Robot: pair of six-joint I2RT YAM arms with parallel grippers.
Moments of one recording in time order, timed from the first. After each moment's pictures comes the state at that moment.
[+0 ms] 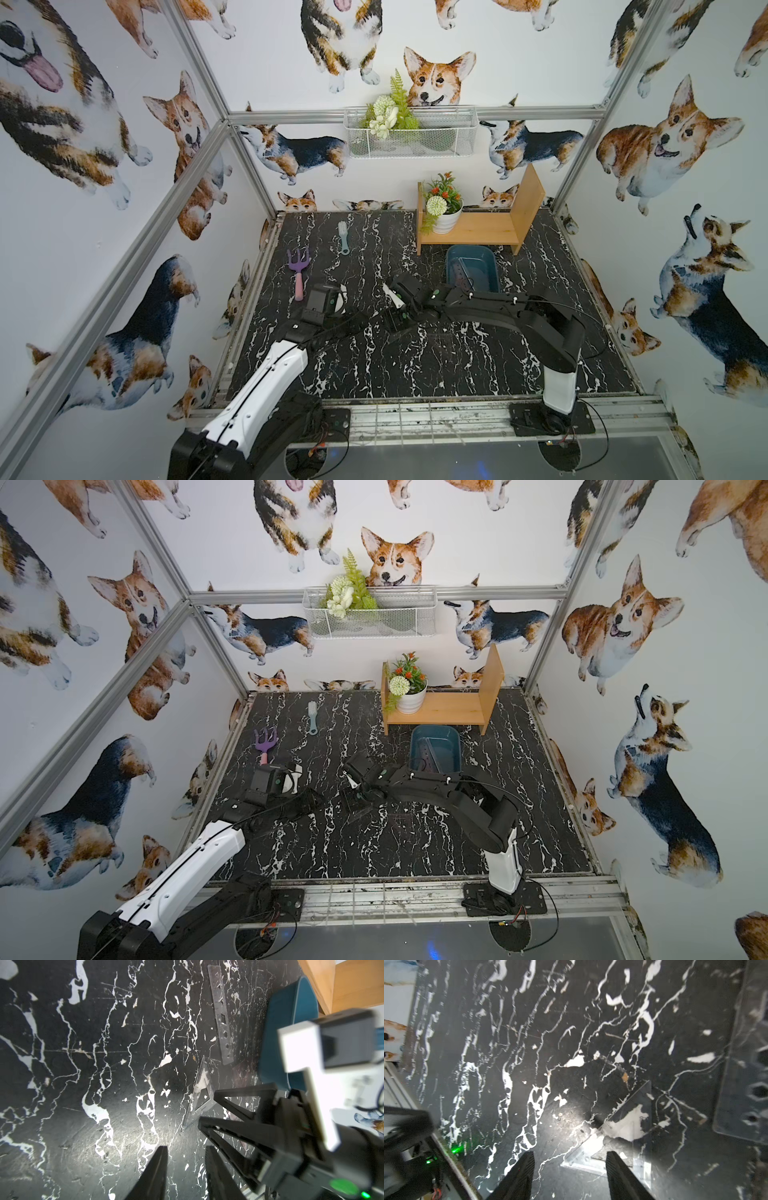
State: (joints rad) left arm -0.26 0.96 0.60 -0.57 0.34 -0.67; right arm 0.93 1.88 1.29 -0.37 -0.15 0.55
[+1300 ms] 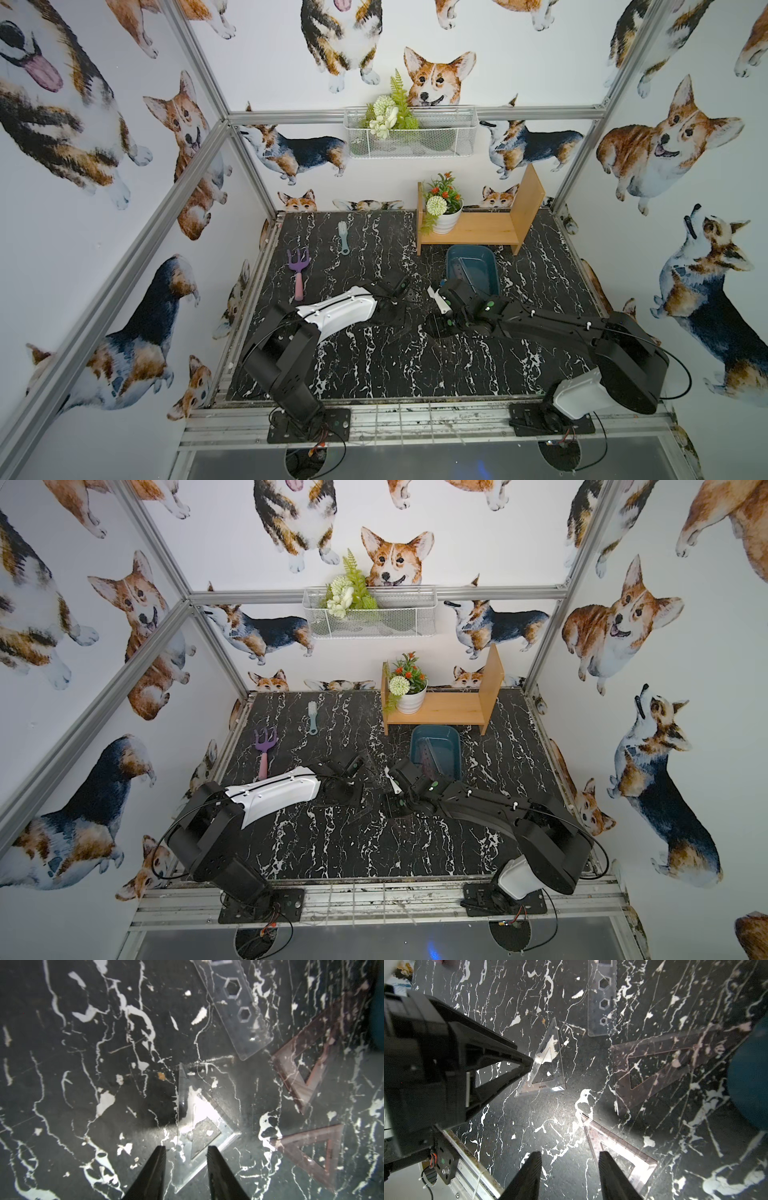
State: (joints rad) left arm -0.66 1.66 1.00 -0.64 -0.01 -0.54; right arm 0.81 1.47 0.85 -0.35 -0.16 0.57
